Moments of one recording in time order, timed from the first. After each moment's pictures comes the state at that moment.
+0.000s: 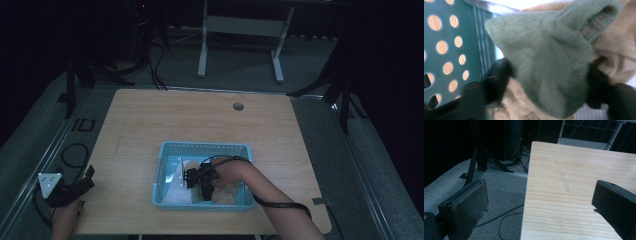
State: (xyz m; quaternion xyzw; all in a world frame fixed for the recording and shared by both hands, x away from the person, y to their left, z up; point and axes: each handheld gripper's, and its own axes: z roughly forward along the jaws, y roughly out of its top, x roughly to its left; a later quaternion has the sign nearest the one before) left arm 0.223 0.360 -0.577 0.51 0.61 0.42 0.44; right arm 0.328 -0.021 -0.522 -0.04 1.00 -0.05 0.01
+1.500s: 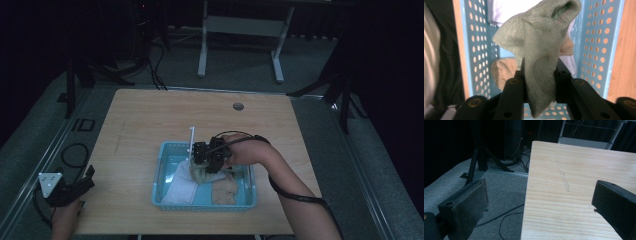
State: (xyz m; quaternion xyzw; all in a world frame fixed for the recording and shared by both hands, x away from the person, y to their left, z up) left arm 0.224 0.359 -0.577 0.51 0.61 0.42 0.44; right arm 0.332 -0.047 -0.403 -0.02 1.00 0.05 0.05
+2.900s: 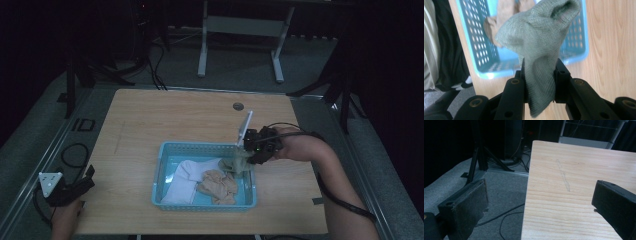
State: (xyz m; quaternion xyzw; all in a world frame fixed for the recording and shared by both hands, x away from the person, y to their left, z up) left arm 0.225 0.359 -0.577 0.51 0.61 0.42 0.43; right arm 0.340 -0.168 -0.359 0.07 0.99 0.06 0.07
